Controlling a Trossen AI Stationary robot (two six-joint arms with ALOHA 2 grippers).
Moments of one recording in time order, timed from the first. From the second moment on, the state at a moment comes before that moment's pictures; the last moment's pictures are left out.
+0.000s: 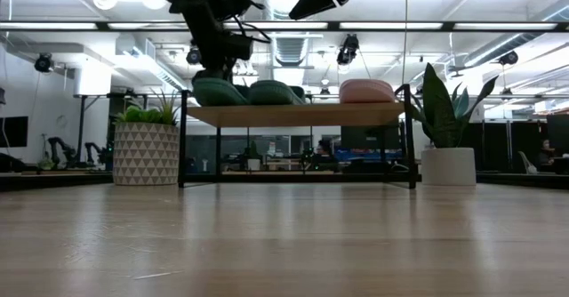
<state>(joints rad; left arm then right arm) 0.52 1.54 1.33 -0.59 -0.53 0.92 -0.10 1.51 1.40 -0.36 0.34 -0.32</state>
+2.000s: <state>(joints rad) 0.41 1.57 1.35 -0.39 -0.39 0.88 -0.10 1.42 1.40 -0.42 0.34 -0.26</state>
